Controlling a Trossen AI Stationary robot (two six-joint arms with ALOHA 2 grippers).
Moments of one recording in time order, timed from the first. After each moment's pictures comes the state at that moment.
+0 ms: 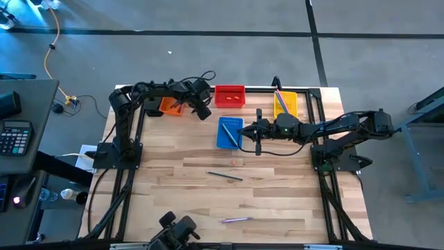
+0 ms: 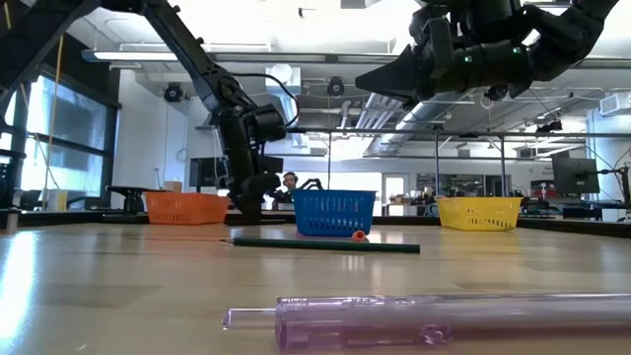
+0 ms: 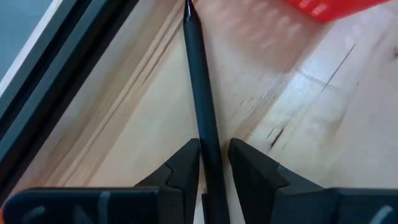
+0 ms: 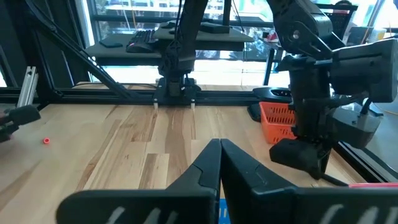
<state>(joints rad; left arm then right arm) 0.79 1.98 1.20 -0.44 -0.07 0.09 -0.16 1.36 0.51 0.76 -0.11 -0.07</state>
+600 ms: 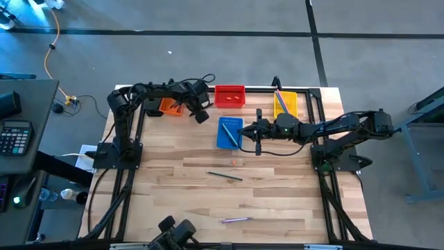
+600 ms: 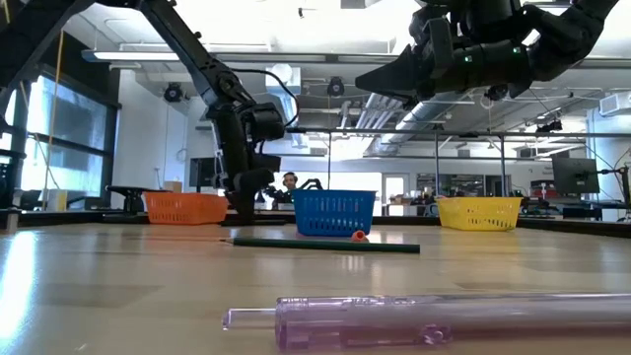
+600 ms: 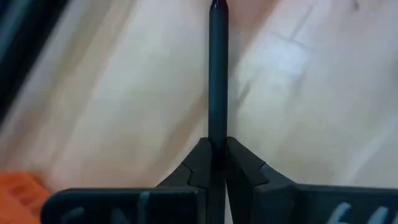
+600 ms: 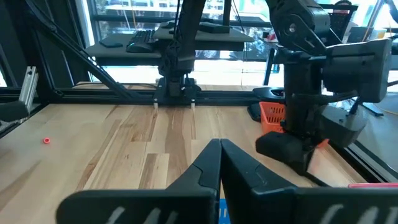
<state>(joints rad) 0.77 1.94 1.20 -0.54 -0.03 0.10 -0.16 1.36 0.51 0.76 -0.11 -0.07</state>
